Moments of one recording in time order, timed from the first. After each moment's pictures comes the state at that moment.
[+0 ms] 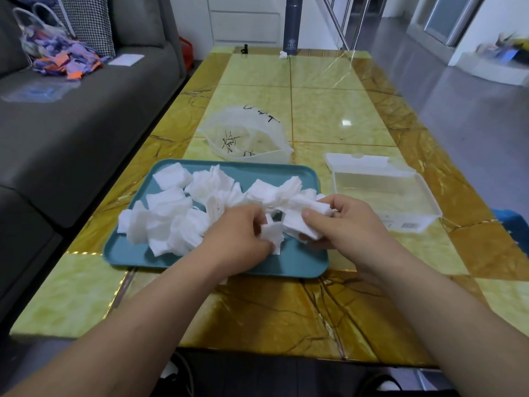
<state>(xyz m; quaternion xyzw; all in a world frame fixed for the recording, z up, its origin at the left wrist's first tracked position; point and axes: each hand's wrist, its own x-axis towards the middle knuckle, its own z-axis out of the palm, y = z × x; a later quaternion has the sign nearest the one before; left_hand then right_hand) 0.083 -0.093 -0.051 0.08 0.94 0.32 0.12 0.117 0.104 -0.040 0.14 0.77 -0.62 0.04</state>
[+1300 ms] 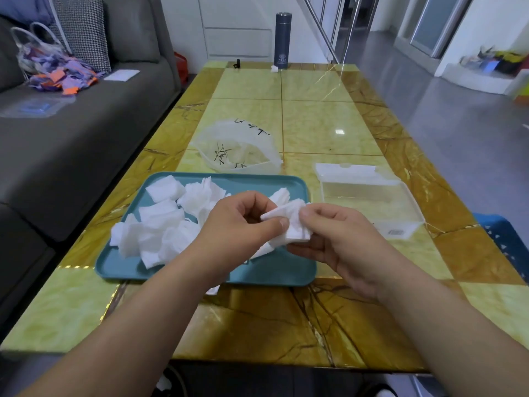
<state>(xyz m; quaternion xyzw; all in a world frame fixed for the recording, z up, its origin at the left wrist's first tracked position) 0.094 -0.078 -0.022 0.07 0.78 0.62 0.10 0.133 0.109 -0.020 0.08 0.64 -0.76 0.11</state>
